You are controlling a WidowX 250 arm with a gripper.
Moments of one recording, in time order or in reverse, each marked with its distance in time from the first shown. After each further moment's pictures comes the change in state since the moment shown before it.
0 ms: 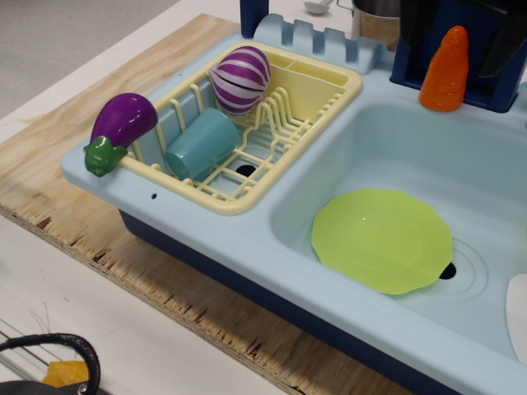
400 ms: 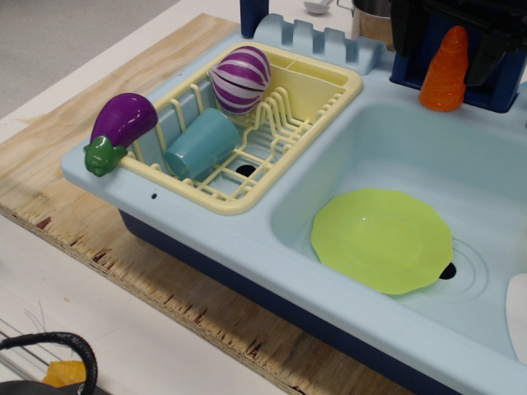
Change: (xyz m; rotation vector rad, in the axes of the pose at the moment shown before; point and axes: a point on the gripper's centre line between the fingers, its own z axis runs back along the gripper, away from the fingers) arm 0.007 0.007 -0.017 -0.014 -0.072 -0.025
